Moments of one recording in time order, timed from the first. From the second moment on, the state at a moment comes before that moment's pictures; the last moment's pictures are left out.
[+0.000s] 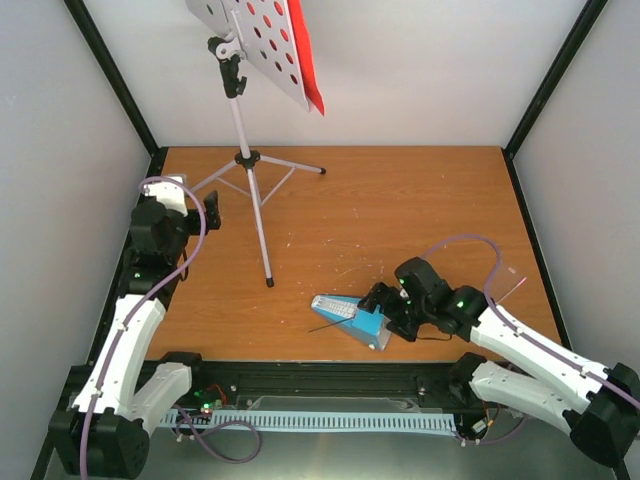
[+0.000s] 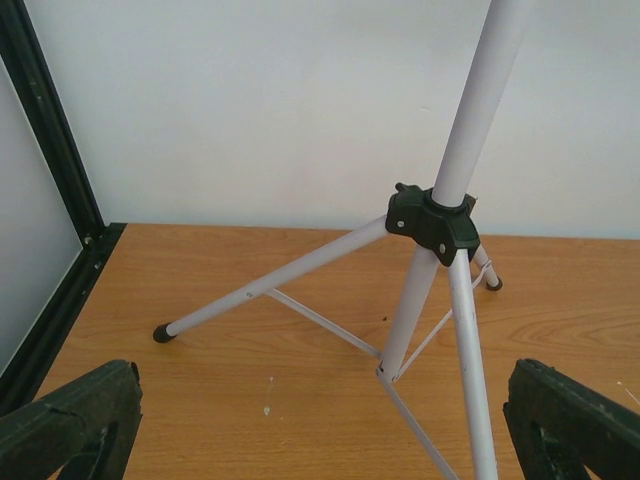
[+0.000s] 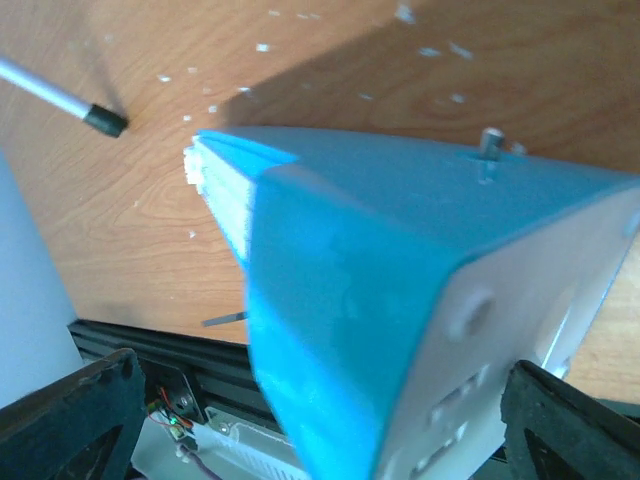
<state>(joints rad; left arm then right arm) -0.04 0.88 0.78 -0.13 0.00 -0.08 0.75 0.87 0.58 -0.67 -0.29 1.25</state>
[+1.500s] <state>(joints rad) -0.04 0.75 0.75 -0.13 -0.02 -0.09 1.03 1.92 1.35 -0.92 0.07 0.01</state>
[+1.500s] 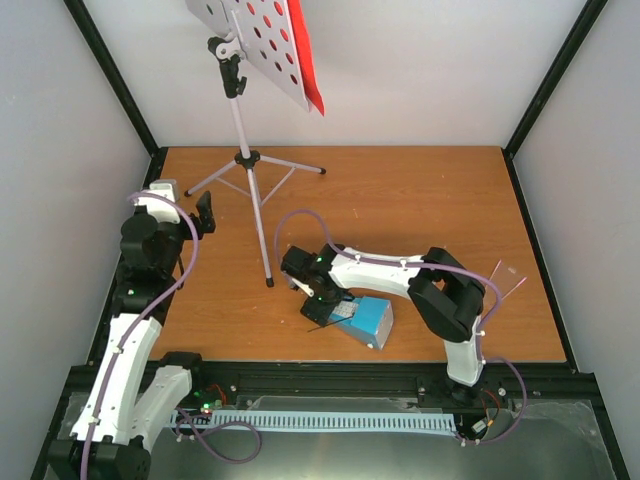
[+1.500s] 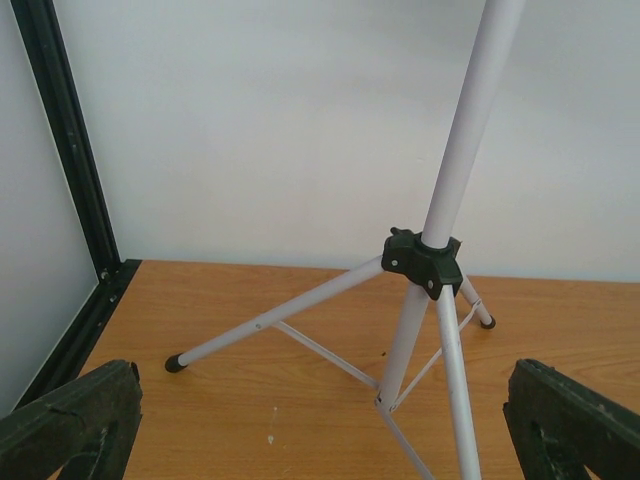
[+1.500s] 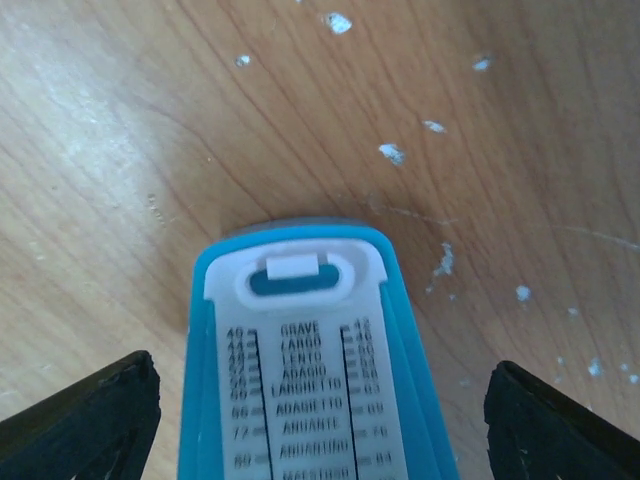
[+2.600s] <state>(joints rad) -0.04 0.77 0.74 -0.10 -0.07 -0.09 1.03 1.42 0.99 -0.45 0.47 0.26</state>
